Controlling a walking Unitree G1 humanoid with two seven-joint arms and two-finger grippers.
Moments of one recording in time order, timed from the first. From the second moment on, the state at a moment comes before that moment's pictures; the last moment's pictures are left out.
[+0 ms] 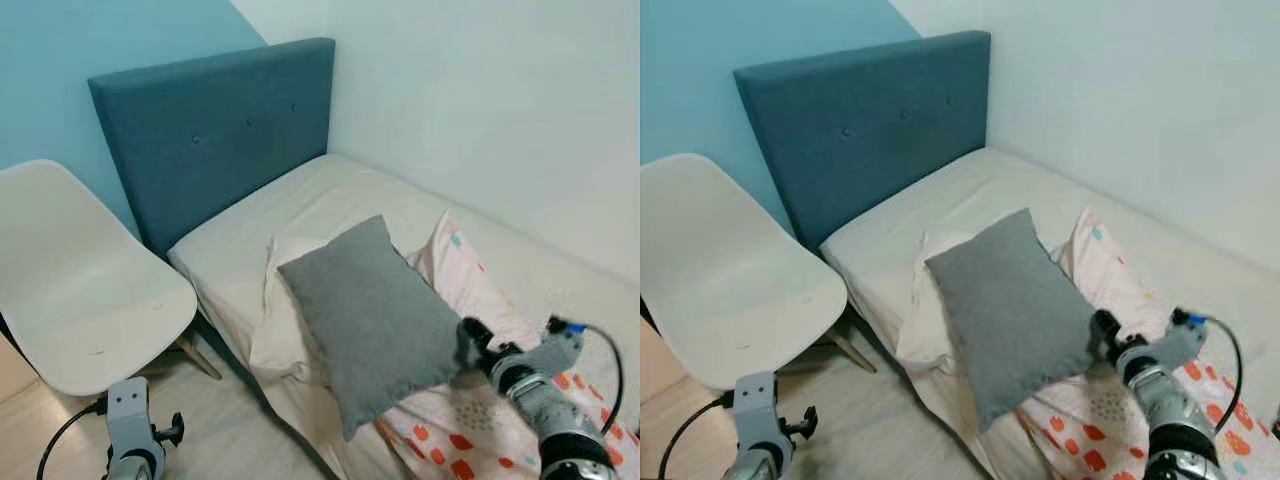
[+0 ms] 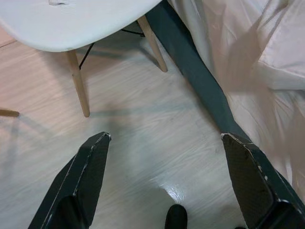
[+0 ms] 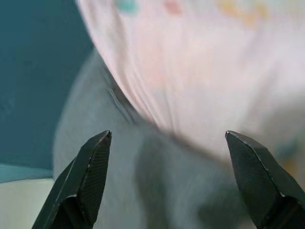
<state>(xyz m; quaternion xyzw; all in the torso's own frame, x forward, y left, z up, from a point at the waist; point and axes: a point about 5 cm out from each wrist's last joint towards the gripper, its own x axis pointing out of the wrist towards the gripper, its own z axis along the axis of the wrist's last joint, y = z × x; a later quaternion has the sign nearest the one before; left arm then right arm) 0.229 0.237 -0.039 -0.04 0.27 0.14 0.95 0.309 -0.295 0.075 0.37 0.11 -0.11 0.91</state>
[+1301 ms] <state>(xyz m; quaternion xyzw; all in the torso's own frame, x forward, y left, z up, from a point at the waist) 0.216 0.231 -0.049 -0.03 0.30 0.12 0.95 0.284 -0.297 0.095 0.30 0.24 -0.18 0.90</state>
